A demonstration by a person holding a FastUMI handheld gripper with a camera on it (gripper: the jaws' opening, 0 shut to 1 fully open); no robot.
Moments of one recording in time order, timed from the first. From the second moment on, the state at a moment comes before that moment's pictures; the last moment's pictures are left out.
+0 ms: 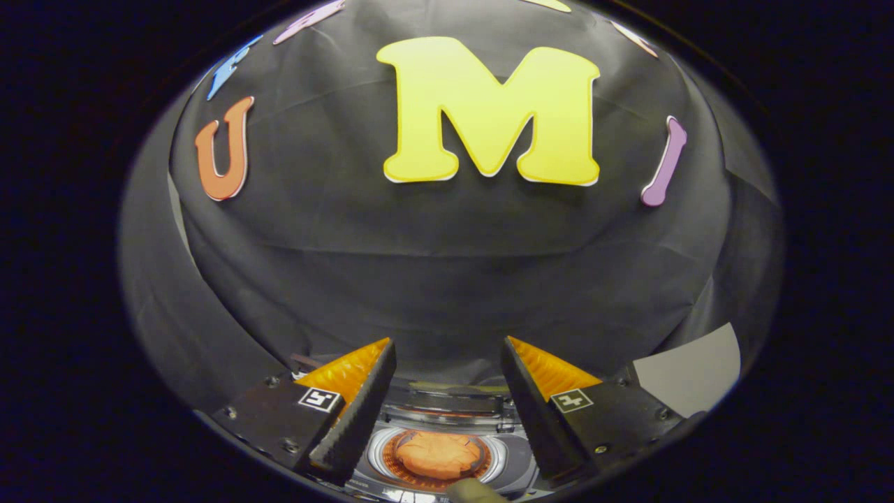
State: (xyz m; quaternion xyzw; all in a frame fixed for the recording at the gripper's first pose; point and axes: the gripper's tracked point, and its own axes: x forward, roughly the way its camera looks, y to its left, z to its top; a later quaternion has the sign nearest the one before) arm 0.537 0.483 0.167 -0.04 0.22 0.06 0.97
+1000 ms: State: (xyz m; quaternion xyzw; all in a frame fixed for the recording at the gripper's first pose) arm 0.573 0.473 0.101 -0.03 0.24 0.00 0.97
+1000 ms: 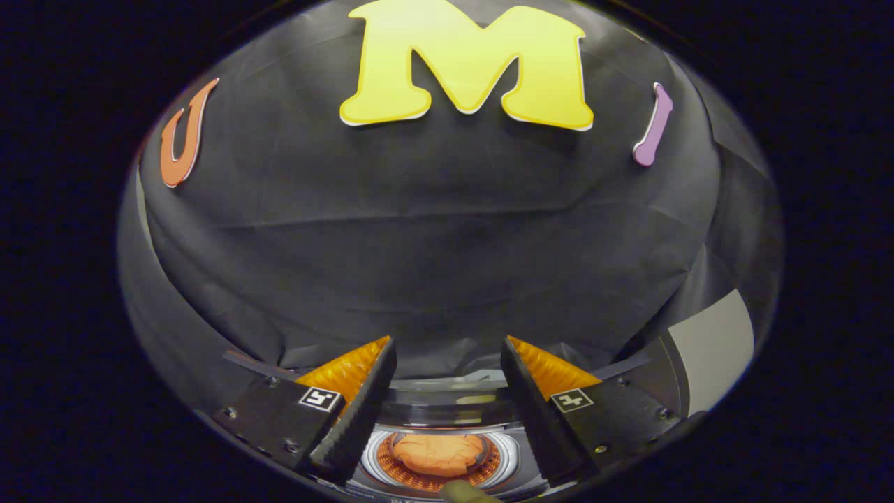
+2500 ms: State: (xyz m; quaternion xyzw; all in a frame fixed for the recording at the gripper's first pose) arm 0.465 0.469 0.059 -0.04 0.20 0.04 0.98
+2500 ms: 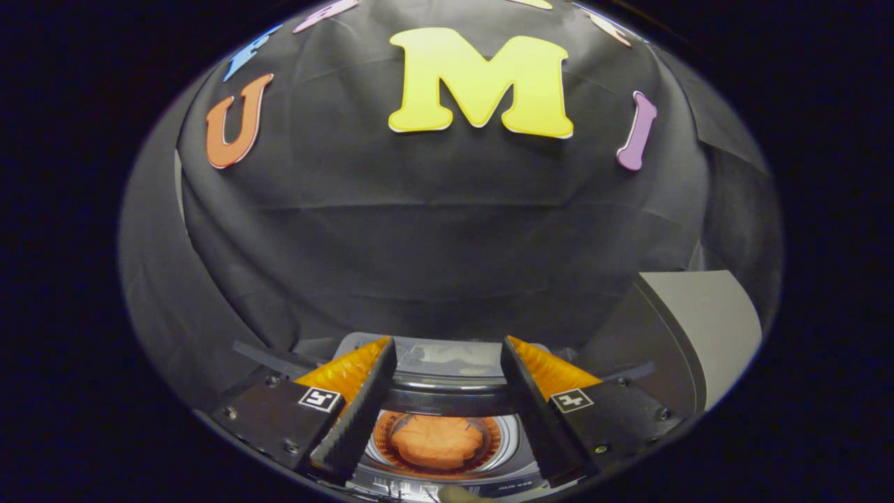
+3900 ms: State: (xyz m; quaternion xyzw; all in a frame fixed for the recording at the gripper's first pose) arm 0.362 0.436 0.042 -0.07 0.23 0.07 0.97
